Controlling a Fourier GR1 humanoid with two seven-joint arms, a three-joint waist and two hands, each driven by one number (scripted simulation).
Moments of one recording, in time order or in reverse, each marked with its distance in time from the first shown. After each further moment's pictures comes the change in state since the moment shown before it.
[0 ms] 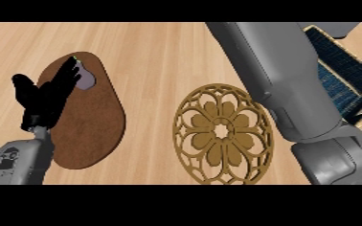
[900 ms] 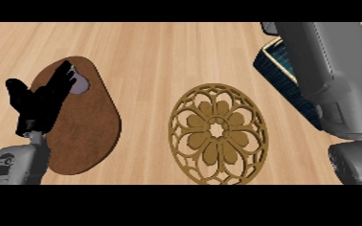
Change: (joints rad) left arm 0.034 -0.003 0.020 -0.026 -0.002 0.009 0.012; right arm 0.191 -0.170 -0.151 -0.036 0.051 -0.005 -0.087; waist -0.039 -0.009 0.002
